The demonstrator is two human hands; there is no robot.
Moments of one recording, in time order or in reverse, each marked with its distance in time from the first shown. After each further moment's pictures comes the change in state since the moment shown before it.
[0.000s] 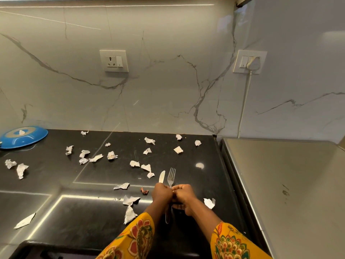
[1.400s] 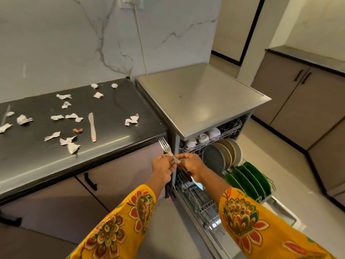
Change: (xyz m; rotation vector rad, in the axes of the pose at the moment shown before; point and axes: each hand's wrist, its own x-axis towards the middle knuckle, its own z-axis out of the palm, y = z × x) left_hand -0.291 -0.101 0.056 -0.589 -0.667 -0.238; right_hand -0.264 0.205 -0.113 0.236 0.410 -0.018
